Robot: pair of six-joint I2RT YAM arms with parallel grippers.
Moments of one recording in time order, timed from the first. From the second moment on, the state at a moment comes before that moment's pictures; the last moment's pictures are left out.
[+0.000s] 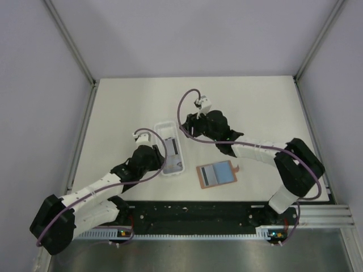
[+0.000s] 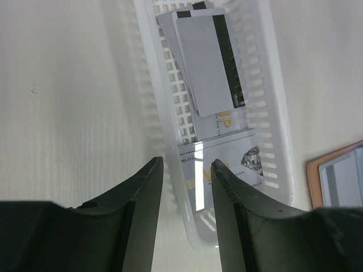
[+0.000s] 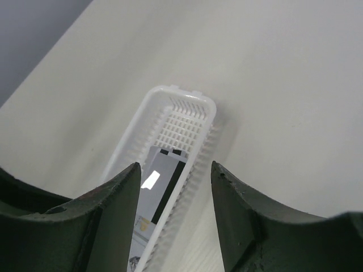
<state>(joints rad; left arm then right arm) -0.66 0.95 0.38 -0.08 -0.26 -0.68 0.75 1.67 0.95 0.43 -0.03 0.31</state>
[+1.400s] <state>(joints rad) -0.65 1.01 0.35 0.03 -0.15 -0.63 0.75 1.31 0.97 -0.08 -0.15 0.39</state>
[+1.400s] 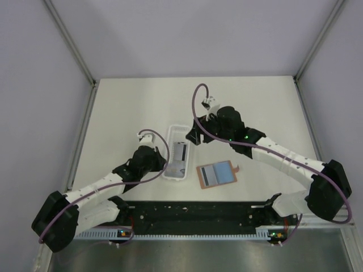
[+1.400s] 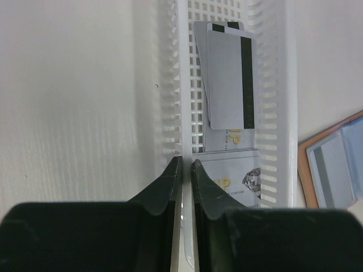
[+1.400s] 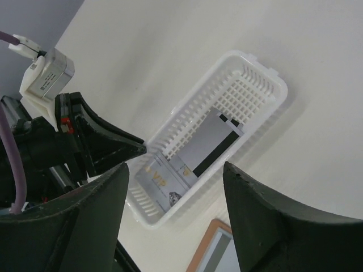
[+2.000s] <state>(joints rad) -0.65 0.97 0.37 -0.05 -0.20 -0.66 0.76 1.67 1.31 -0.32 -0.22 0.35</state>
